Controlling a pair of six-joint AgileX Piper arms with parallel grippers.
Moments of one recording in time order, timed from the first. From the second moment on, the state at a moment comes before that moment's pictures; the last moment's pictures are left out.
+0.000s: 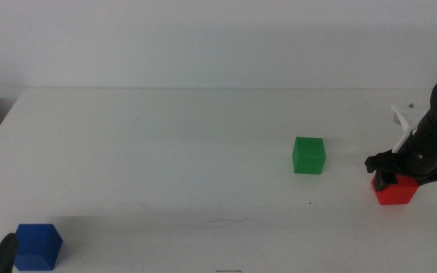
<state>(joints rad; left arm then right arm) -0.05 -0.01 0.03 -0.03 0.15 0.11 0.07 1.87 -1.18 0.00 0.73 0.02</state>
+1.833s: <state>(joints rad) -0.05 -0.01 0.03 -0.03 0.15 0.11 0.74 2.13 -1.88 -0.17 1.20 0.71</state>
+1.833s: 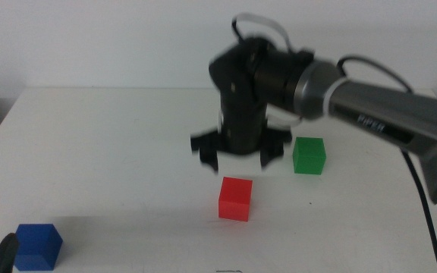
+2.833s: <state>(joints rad) -0.05 -0.01 0.03 -0.03 0.15 0.11 0.40 2.23 -2.07 -0.13 1.24 0.39</state>
